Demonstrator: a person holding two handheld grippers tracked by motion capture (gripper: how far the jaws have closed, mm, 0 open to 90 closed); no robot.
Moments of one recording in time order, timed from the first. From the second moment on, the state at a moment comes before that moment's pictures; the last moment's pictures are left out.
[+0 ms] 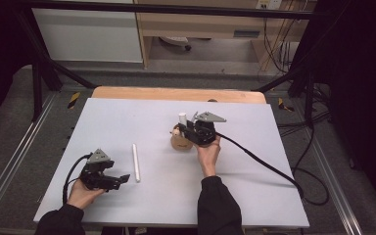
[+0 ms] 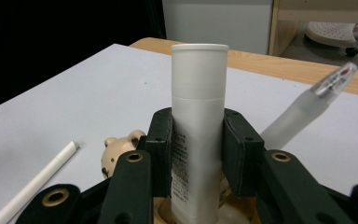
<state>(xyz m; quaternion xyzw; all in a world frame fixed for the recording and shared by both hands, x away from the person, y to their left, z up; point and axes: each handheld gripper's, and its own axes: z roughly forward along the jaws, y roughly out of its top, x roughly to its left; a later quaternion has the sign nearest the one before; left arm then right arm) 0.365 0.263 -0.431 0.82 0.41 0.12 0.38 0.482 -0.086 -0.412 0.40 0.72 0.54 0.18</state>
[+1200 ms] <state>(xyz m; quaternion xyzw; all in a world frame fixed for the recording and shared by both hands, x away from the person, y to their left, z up) 0.366 0.263 -0.428 0.82 0.41 0.12 0.38 0.447 -0.113 -0.387 0.38 0.76 0.50 0.16</state>
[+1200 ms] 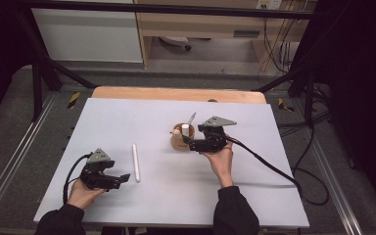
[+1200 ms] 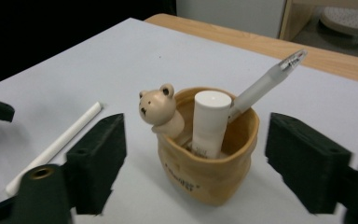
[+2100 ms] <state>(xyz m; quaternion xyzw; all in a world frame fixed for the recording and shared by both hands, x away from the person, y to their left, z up) 0.381 0.236 -0.438 0.83 0.41 0.10 0.36 0.395 -0.112 -0.409 0.37 0.80 0.46 0.10</state>
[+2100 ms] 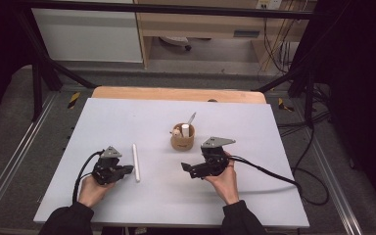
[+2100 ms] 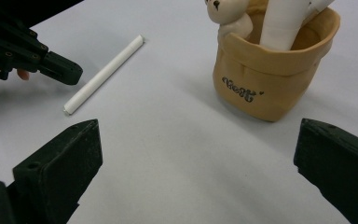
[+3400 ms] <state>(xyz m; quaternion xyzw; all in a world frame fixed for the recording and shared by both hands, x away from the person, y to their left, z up) 0.382 0.213 -0.439 0.84 0.39 0.08 0.37 0.400 -0.092 -0.428 0.39 0.79 0.46 0.08</state>
